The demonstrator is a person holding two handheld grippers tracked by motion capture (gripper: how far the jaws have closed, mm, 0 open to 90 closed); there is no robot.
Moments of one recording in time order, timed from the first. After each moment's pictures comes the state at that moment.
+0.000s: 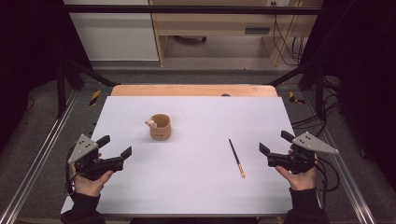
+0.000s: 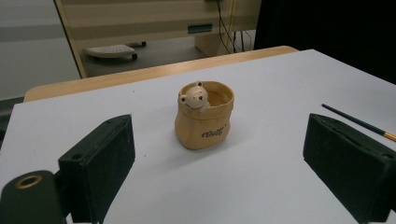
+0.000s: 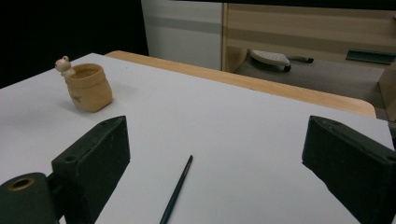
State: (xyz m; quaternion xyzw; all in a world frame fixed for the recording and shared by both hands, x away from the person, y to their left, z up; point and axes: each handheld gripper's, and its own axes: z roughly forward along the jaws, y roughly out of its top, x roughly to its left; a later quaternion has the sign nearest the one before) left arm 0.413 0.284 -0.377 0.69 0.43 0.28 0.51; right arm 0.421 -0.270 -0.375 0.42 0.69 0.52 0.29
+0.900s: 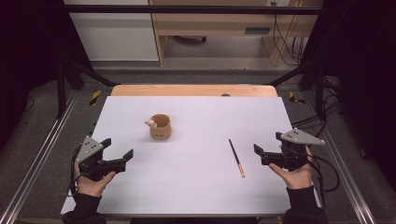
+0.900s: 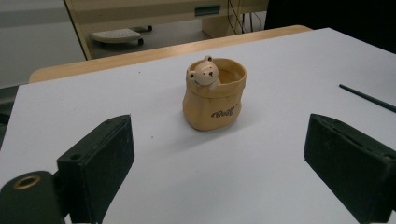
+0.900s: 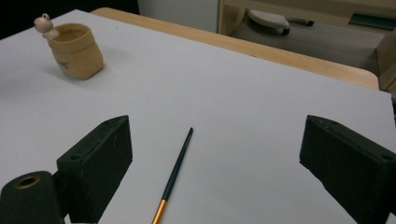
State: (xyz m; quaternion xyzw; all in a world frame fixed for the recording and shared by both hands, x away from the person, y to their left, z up) left arm 0.419 0.283 -0.394 0.71 0.44 0.28 0.48; right arm 0.430 -0.249 -0.368 0.45 0.73 0.44 0.27
